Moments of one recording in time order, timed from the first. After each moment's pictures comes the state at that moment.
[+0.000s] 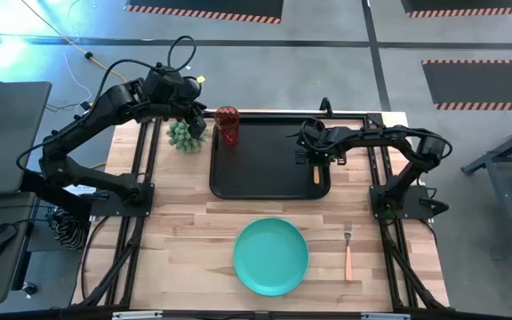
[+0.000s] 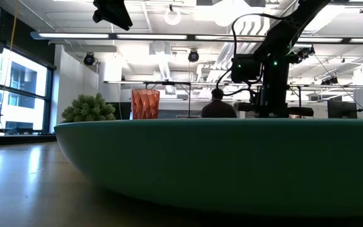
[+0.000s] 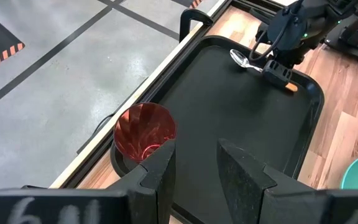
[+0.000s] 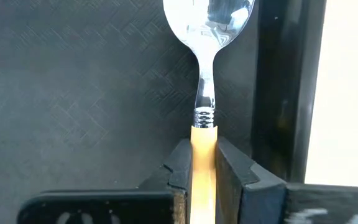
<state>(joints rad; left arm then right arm) 0.55 1.24 1.50 -0.97 -0.03 -0.03 -0.48 1.65 0.90 -0.64 0.10 1.07</state>
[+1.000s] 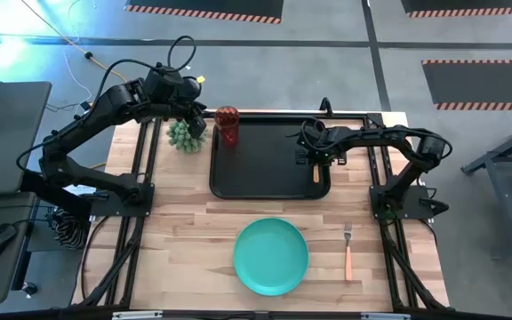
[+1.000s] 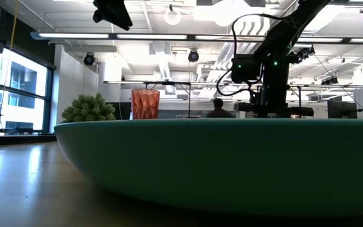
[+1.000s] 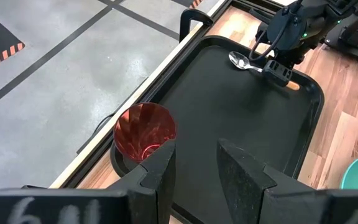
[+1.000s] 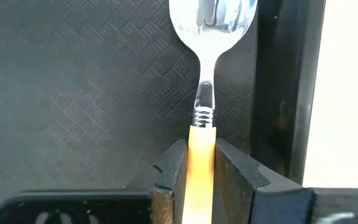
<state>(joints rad) 0.55 1.24 1.50 -0.97 -0.03 -0.03 -0.48 1.65 0.90 -0.65 0.09 1.07</state>
